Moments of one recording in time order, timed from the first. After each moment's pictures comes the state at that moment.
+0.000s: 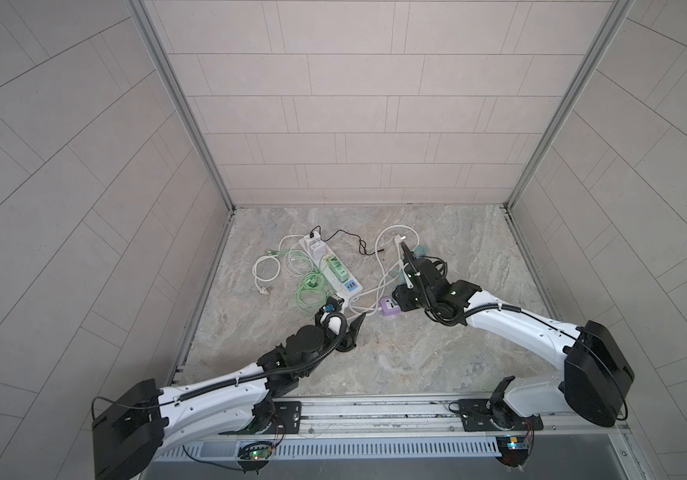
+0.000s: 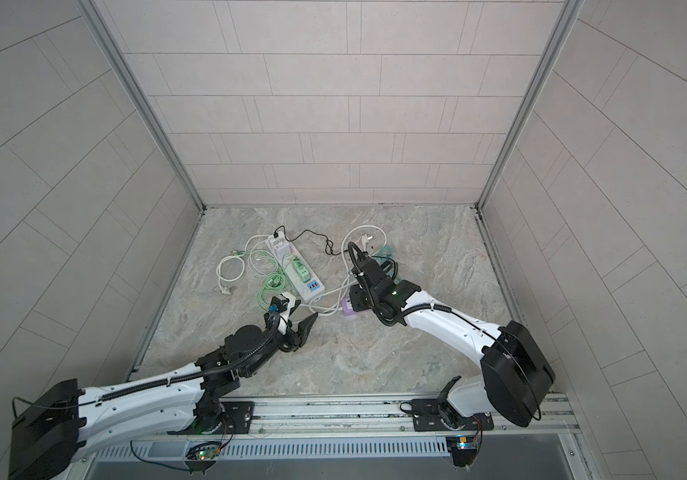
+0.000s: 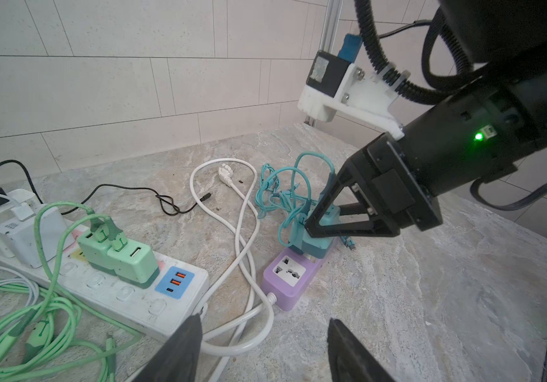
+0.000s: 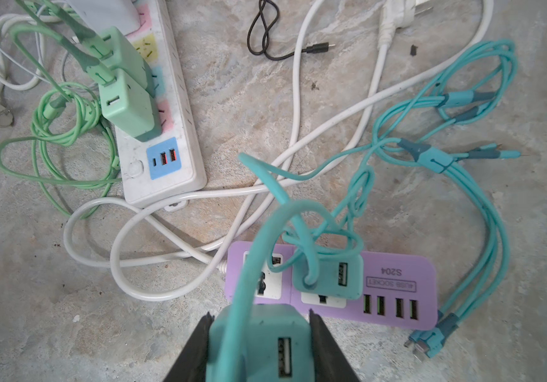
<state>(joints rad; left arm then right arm) -1.01 0.88 0.23 0.47 -0.35 -0.15 0.69 1.40 0.93 -0.42 0.12 0.43</state>
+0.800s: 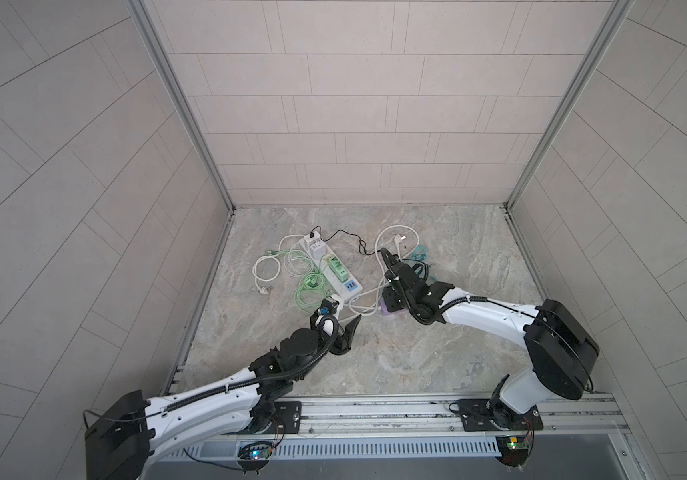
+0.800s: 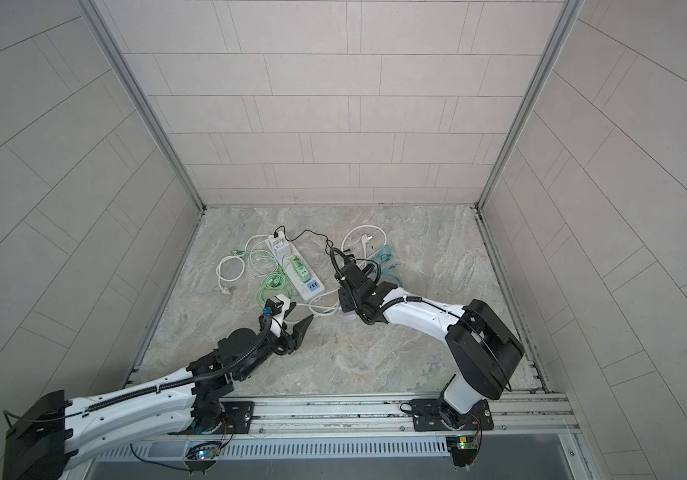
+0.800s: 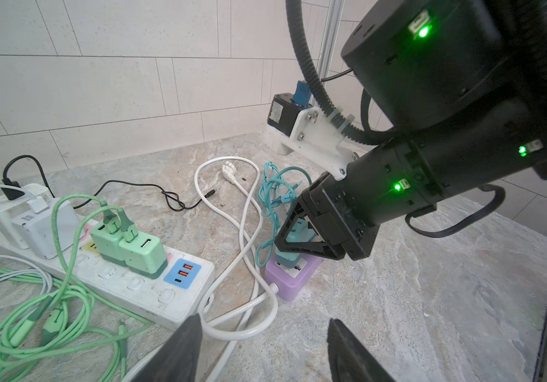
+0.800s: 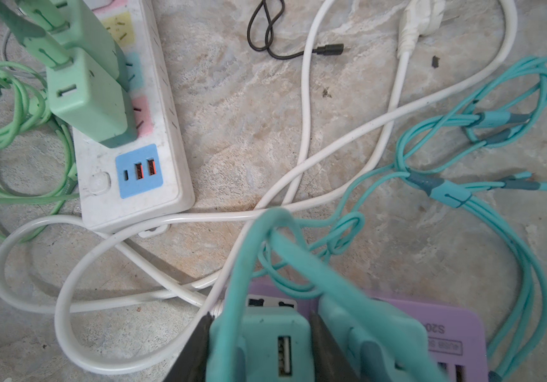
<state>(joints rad) -1.01 0.77 0.21 0.38 -0.35 -0.15 0.75 1.58 0.97 -0.29 0.25 0.42</state>
